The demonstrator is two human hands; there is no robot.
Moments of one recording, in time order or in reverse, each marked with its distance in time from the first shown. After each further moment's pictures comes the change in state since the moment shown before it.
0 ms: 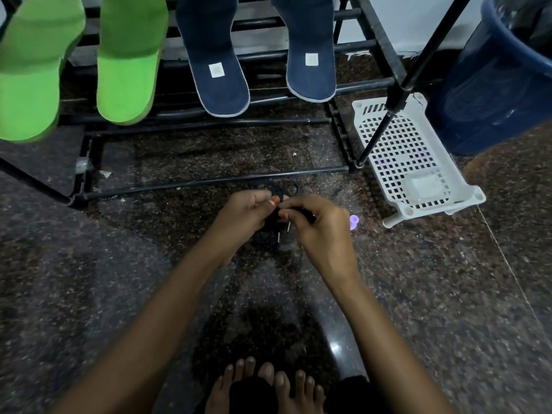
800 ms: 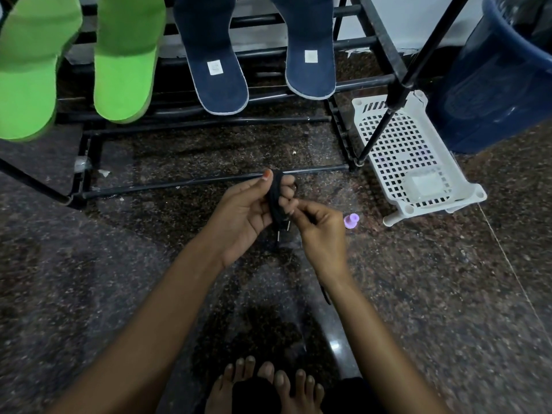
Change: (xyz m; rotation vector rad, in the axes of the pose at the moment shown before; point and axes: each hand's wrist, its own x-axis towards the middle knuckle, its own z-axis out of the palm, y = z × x) left_hand -0.003 0.015 0.007 -0.612 -0.044 0.000; right_hand -0.003 0.007 0.011 0.371 0.030 0.273
